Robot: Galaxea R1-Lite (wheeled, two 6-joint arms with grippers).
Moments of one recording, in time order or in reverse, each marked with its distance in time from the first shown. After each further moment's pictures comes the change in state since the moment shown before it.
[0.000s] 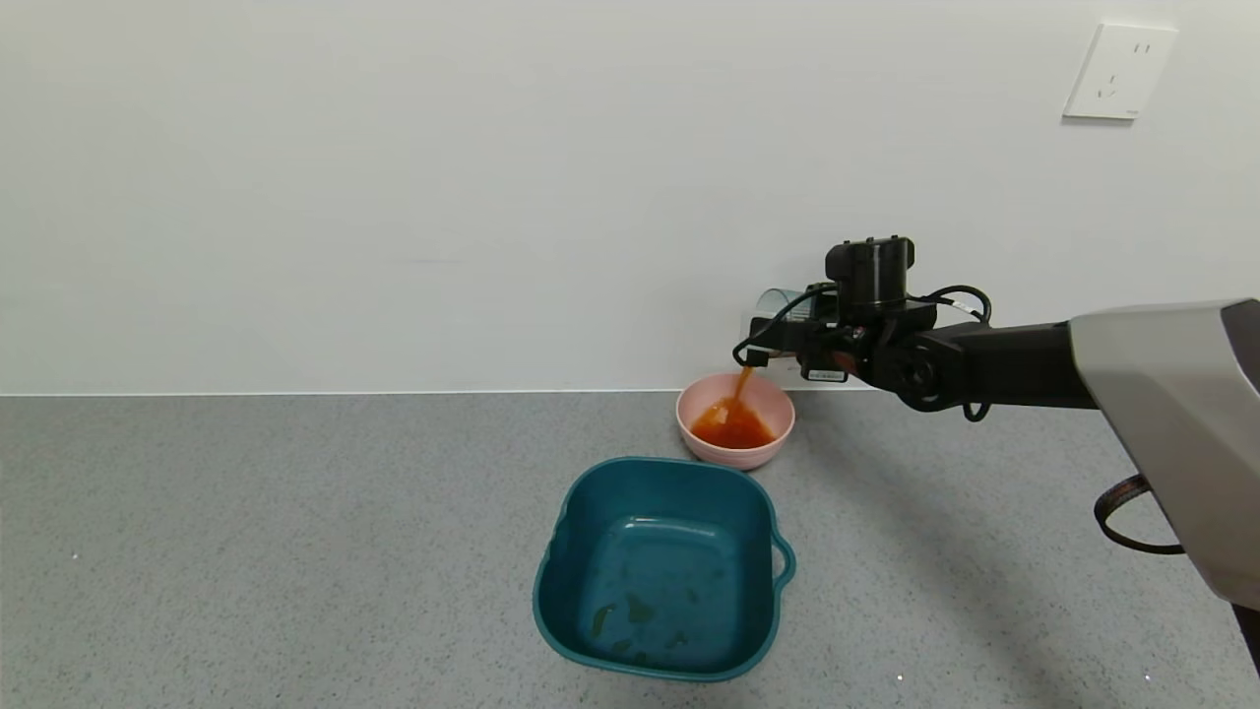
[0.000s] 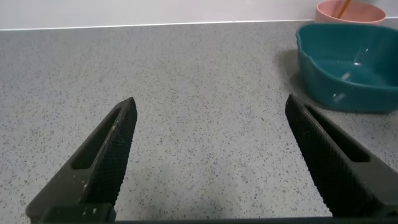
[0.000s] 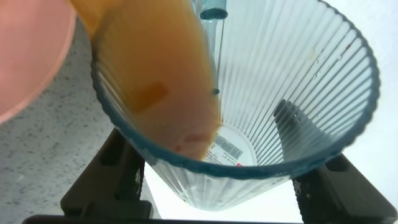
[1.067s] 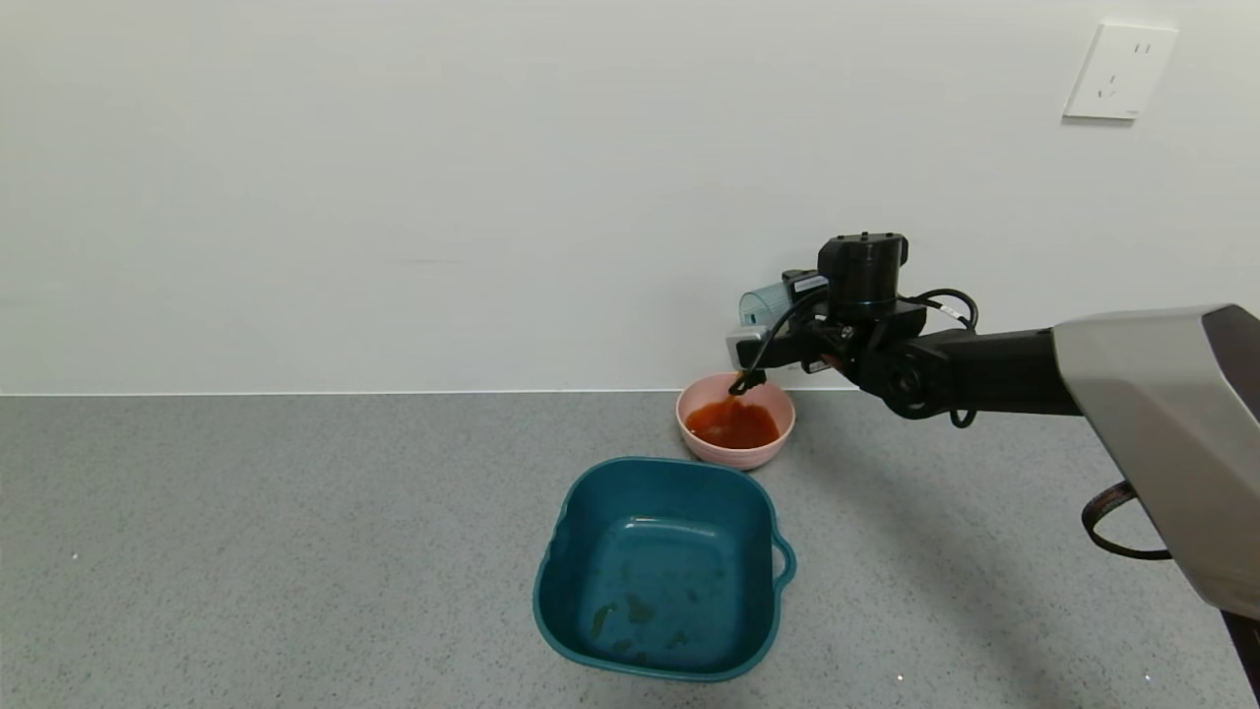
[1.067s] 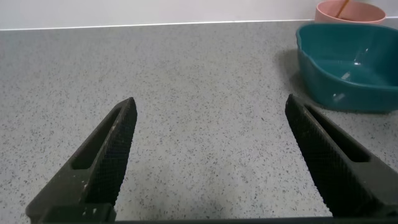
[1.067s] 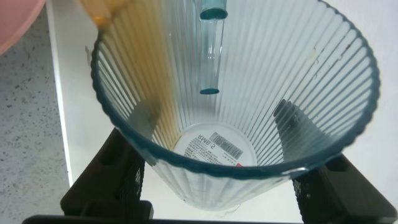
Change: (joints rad) left arm 0.000 0.000 0.000 0.000 0.000 0.000; right arm 0.026 0.011 0.002 -0.114 -0.001 -0.384
